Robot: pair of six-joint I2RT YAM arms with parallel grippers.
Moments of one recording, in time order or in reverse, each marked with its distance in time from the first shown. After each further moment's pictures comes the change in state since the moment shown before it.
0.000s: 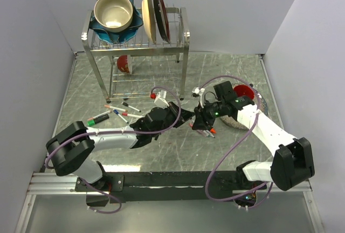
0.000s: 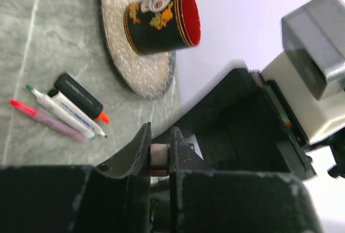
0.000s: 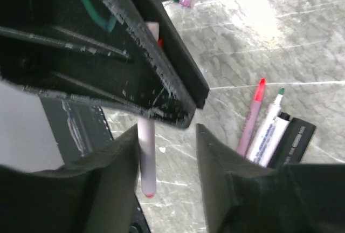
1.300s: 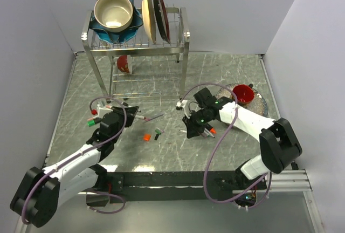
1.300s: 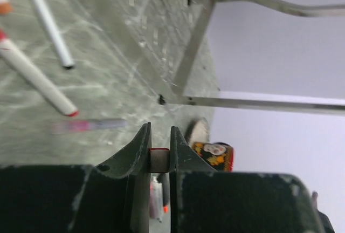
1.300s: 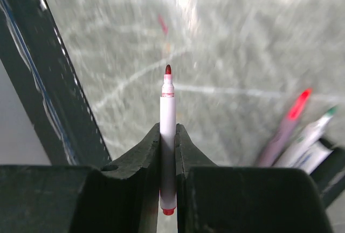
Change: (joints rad) left arm 0.511 -0.566 -0.447 -0.221 -0.096 -0.164; right arm 0.191 0.195 0.013 0.006 0.144 -0.038
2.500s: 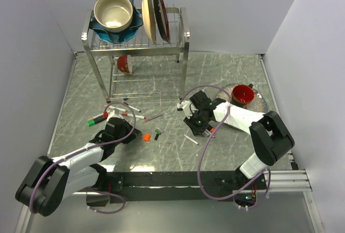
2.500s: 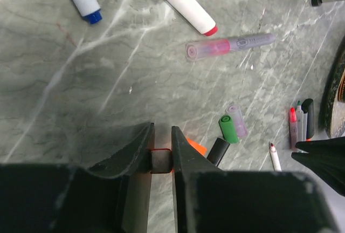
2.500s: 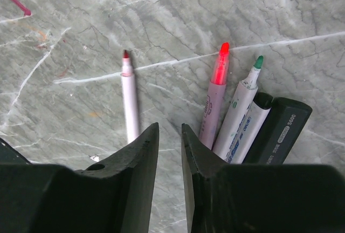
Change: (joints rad) left arm 0.039 0.126 -0.060 -0.212 0.262 0.398; right arm 0.019 0.102 -0.019 0.056 0.360 0.095
